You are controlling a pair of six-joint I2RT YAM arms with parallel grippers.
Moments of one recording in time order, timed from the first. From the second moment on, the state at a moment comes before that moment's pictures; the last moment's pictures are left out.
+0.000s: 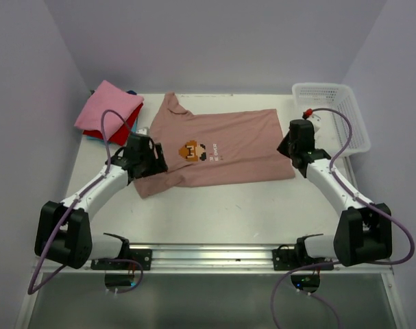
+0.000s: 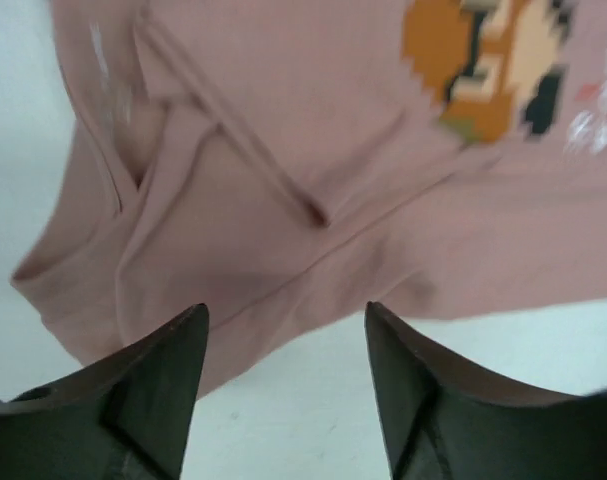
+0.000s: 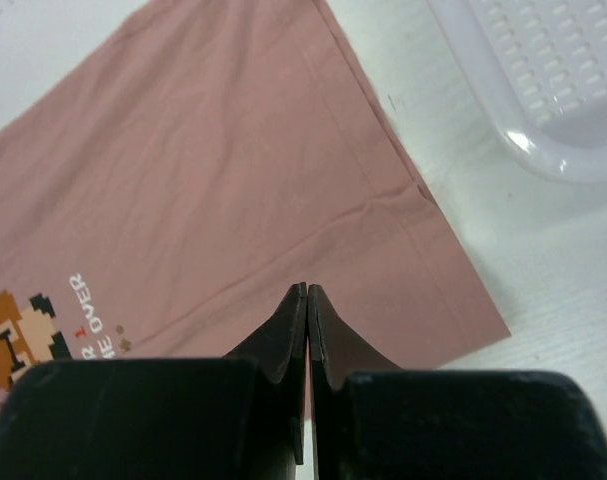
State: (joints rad) left arm -0.28 1.31 0.87 -0.40 -0.07 -0.49; right arm 0.18 1.33 0.92 -0.22 0.27 0.60
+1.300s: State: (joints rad) left arm -0.27 1.47 0.65 -0.17 0.00 -0.58; right arm 0.18 1.64 0.92 -0.43 0.28 0.59
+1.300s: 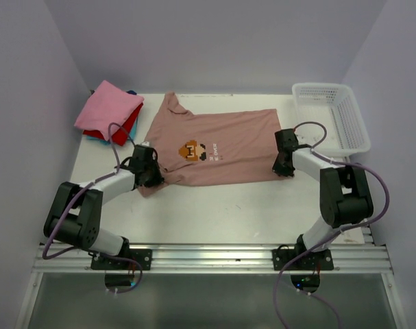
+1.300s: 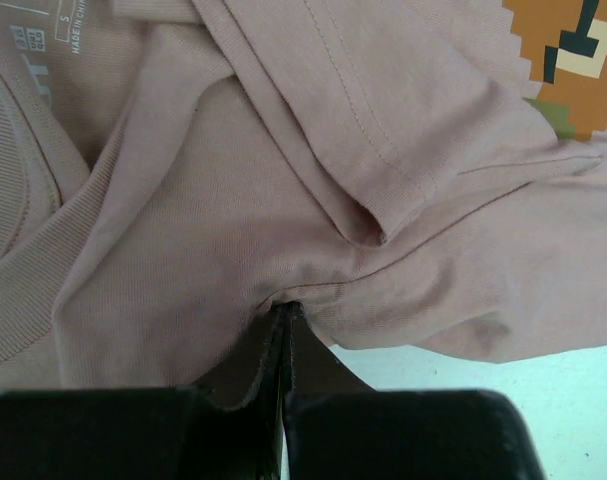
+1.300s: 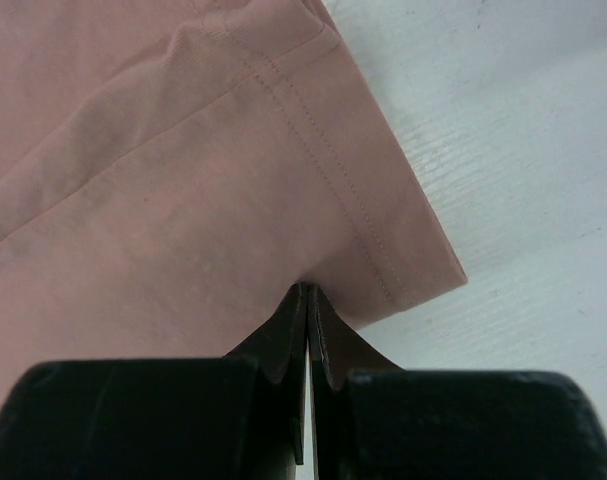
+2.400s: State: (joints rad) left arm -0.24 1.32 0.59 -0.57 0.23 -0.63; right arm 0.18 1.70 0.99 -0.87 0.25 0.59
